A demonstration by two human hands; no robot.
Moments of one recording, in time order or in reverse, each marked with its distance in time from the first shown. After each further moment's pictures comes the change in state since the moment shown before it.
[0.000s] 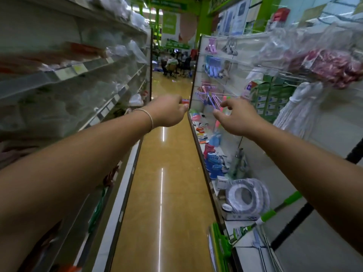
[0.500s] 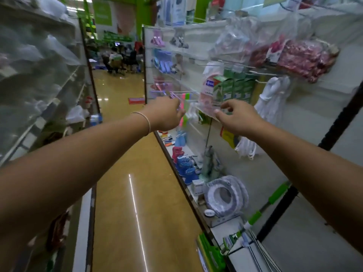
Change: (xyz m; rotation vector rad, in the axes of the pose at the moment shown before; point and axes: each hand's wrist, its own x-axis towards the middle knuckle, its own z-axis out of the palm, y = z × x) left_hand 0.229 0.009 0.097 0.012 -0.088 0.391; right_hand 0.148 0.098 0.026 -0.009 0.100 0.329
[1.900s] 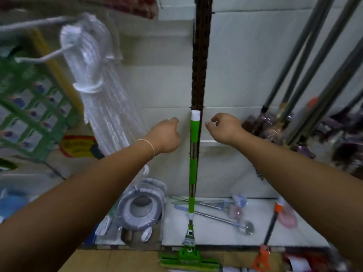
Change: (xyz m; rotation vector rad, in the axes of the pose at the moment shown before) left_hand 0.353 0.359 0.328 -0.436 -0.491 0.959; right_hand 0.065 0.427 0.020 -0.133 0.347 1.197
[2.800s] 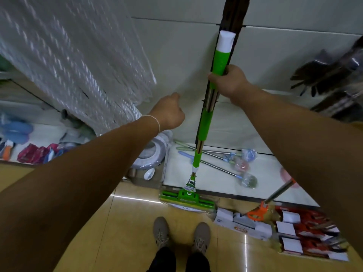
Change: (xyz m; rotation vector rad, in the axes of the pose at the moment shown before) left_hand 0.053 -0.077 0.165 -0.284 -0.176 -0.303; right_hand 0.105 0.050 0.142 0.472 -0.178 0.159
